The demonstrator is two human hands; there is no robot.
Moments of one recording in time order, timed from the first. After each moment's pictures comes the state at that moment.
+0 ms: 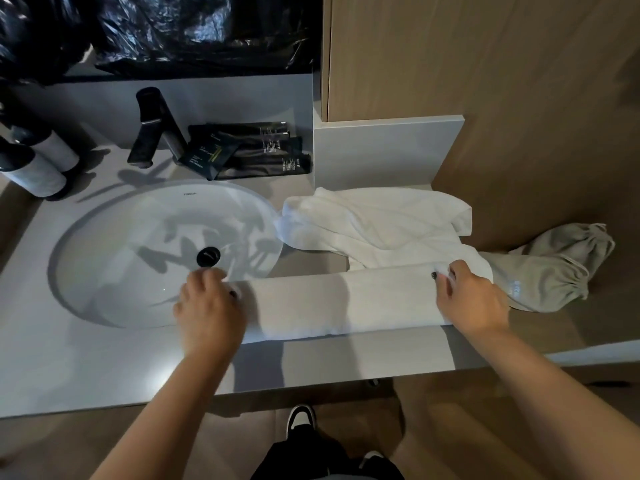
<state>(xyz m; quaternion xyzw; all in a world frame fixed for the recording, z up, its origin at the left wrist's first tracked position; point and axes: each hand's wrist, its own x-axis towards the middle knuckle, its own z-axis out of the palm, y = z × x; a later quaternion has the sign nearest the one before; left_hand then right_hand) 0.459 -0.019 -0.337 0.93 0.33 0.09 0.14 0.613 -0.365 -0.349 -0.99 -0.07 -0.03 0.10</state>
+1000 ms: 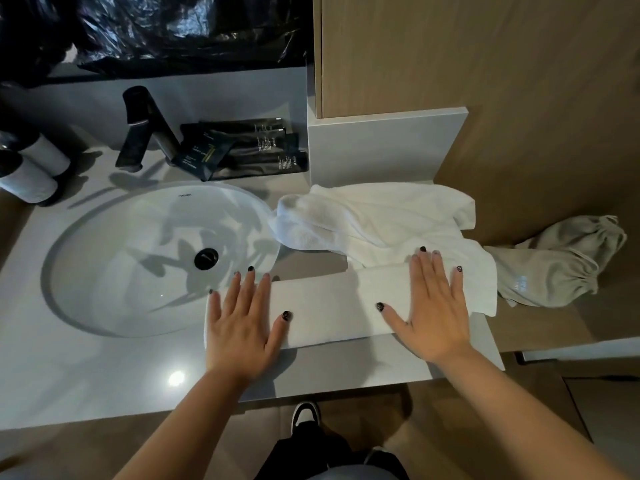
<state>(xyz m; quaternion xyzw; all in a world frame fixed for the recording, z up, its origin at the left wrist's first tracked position) 0.456 -0.041 -0.361 0.99 0.14 -0.06 0.06 0.584 -0.325 -0.367 -0.98 -0.19 0.05 0.00</state>
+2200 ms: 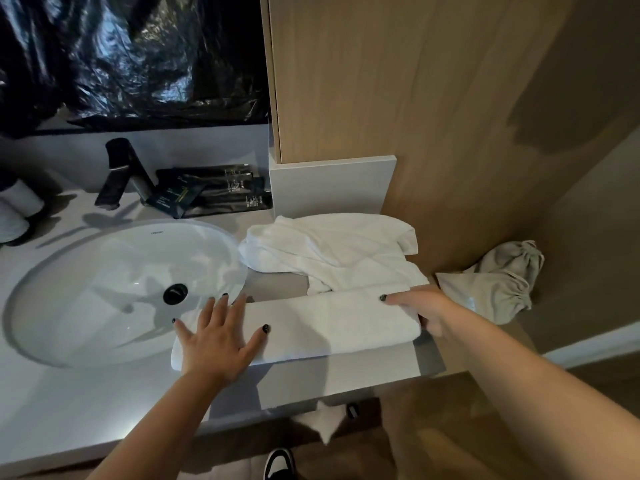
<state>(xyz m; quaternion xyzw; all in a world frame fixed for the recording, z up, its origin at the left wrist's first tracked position) 0.472 -0.048 -0.354 0.98 0.17 -0.10 0.05 0.626 -0.367 -0.295 -0.75 0.21 0.33 0.53</state>
